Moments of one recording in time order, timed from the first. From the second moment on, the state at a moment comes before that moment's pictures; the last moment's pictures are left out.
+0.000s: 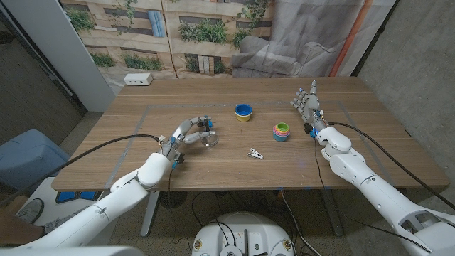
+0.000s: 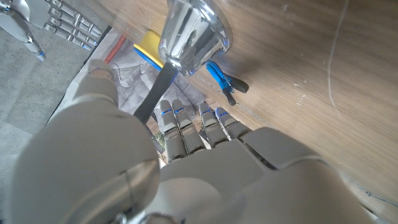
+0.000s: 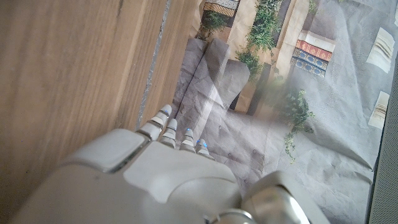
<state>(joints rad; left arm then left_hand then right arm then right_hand) 1.06 0.74 0.46 -1.58 -0.02 -0.30 0.26 0.82 -0.06 0.20 -0.13 0.18 0.52 -0.08 0.17 0.18 0.42 -0.16 0.17 0.17 0.20 -0.04 0.17 0.17 0.05 -0.01 0.18 0.17 -0.84 -0.51 -0.37 -1.30 0.65 0.29 0.03 -0.03 0.06 -0.21 0.19 0.26 -0.17 -0.03 0.22 0.28 -0.09 0.02 0.22 0.25 -0.11 0.07 0.23 0.48 0.11 0.06 0.21 0.18</state>
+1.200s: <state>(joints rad) 1.04 0.67 0.39 -1.54 -0.31 -0.37 0.14 0.64 0.00 0.17 -0.09 0.18 0.35 -0.04 0.17 0.17 0.23 -0.07 0.17 0.17 0.08 -0.03 0.17 0.17 -0.03 -0.02 0.19 0.17 -0.84 -0.51 -0.37 -1.30 0.65 0.29 0.03 -0.03 0.06 -0.21 0.19 0.26 -0.17 -0.03 0.22 0.28 -0.09 0.02 0.22 0.25 -0.11 0.07 0.23 0.48 0.11 0.06 0.21 0.18</state>
